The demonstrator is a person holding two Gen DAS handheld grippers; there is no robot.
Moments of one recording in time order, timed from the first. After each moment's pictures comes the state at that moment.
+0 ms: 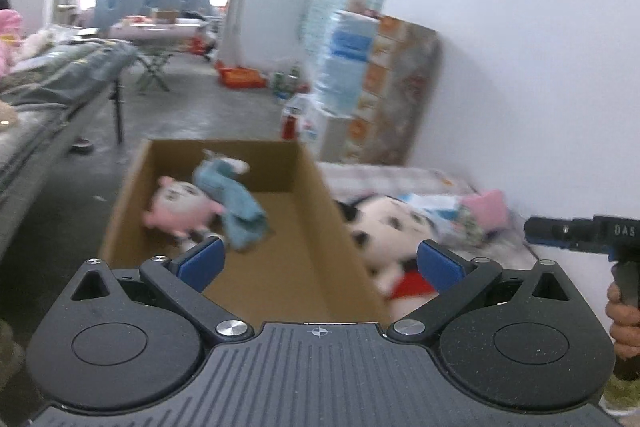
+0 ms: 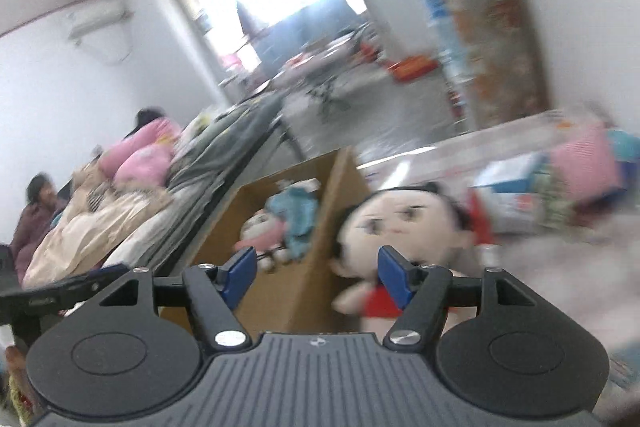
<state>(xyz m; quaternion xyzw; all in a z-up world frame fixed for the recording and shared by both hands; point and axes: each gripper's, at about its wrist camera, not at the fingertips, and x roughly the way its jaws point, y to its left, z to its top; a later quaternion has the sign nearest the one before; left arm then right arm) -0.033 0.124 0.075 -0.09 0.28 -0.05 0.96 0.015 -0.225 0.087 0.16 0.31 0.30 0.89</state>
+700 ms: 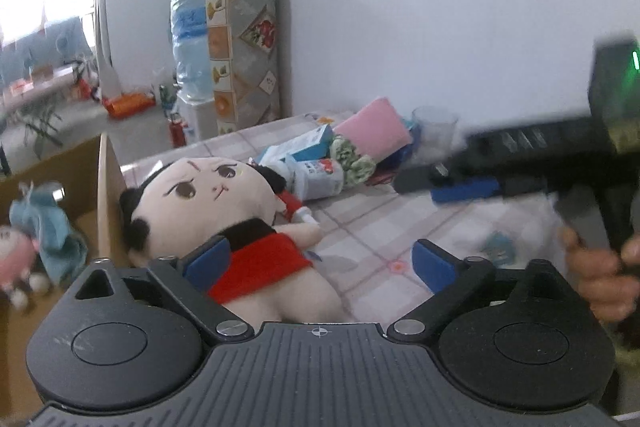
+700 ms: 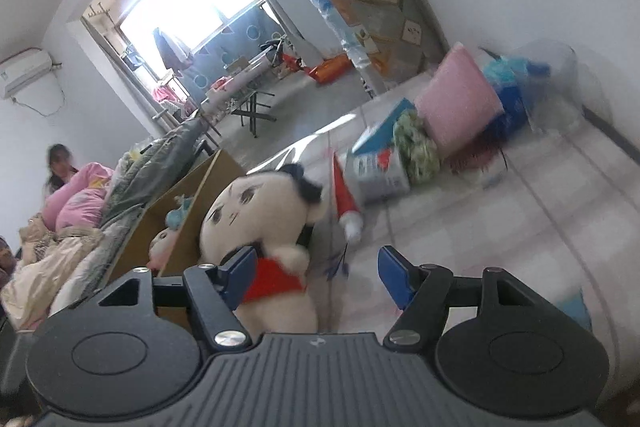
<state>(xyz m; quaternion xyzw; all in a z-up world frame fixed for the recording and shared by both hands) 0.020 -0.067 -0.032 0.06 0.27 -0.19 0.94 0.064 -0.307 -0.018 0.21 0.33 0.21 0.90</state>
